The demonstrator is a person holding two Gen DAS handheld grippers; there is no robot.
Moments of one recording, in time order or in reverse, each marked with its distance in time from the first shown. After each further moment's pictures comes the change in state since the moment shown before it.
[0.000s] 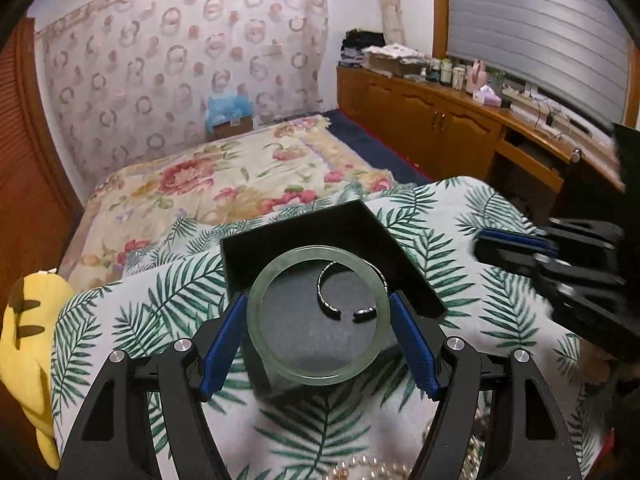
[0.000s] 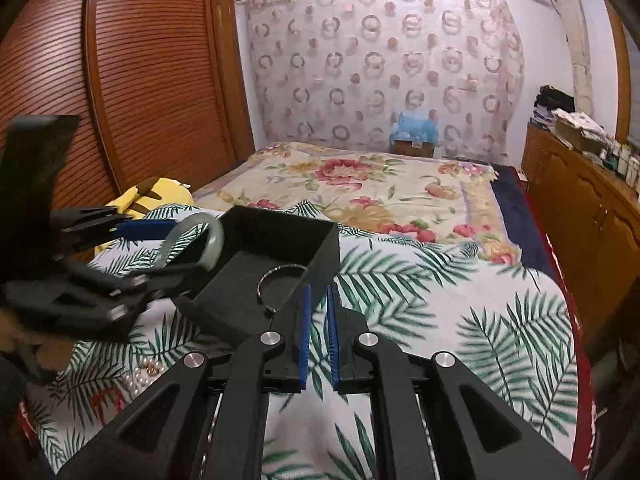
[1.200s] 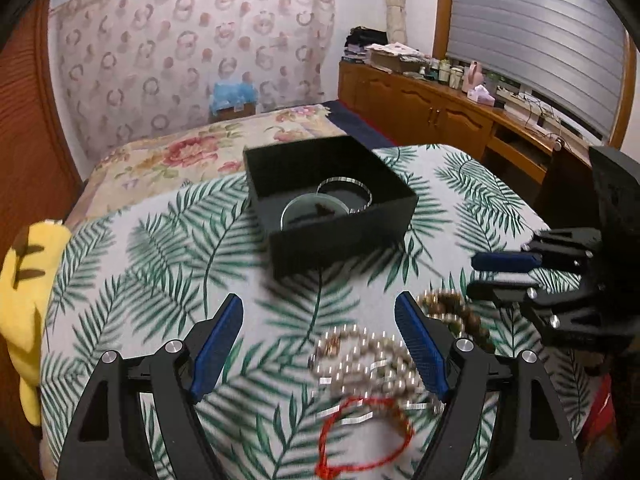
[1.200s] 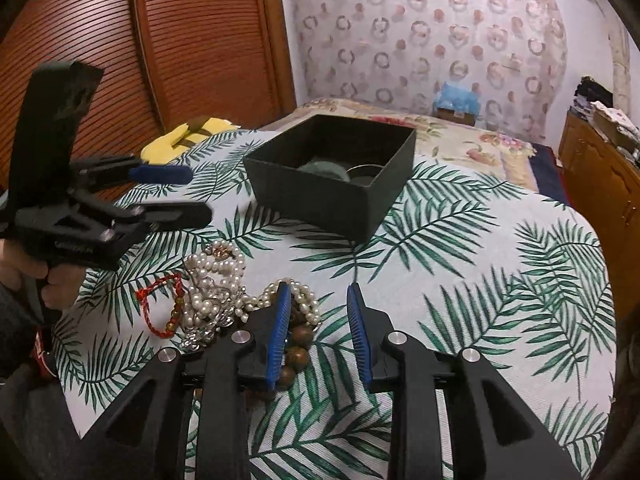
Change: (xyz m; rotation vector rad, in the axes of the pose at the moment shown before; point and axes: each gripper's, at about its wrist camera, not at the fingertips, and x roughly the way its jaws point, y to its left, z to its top) left arm -0.061 0.004 -0.083 -0.062 0.006 -0.039; right arm -0.016 0.055 -0.065 -0.096 0.163 0.134
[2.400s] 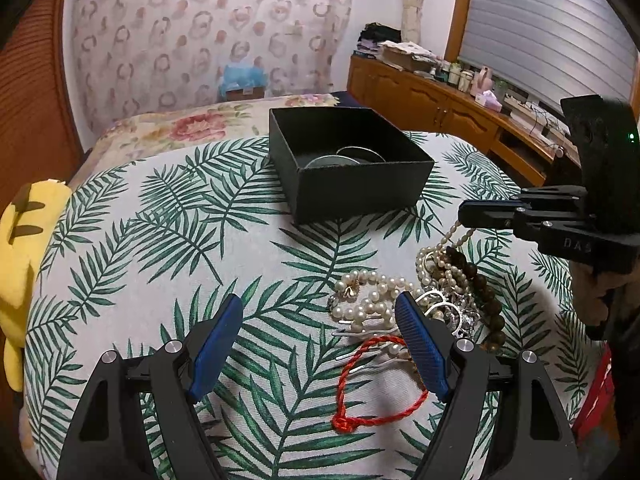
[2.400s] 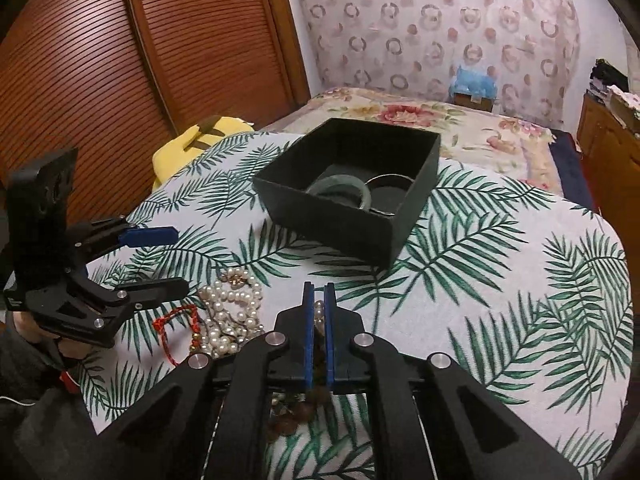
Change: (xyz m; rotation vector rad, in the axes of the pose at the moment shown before) left arm -0.008 0.018 -0.033 -0.073 0.025 -0.018; right arm 0.009 -0.005 0.029 0.031 0.044 0.052
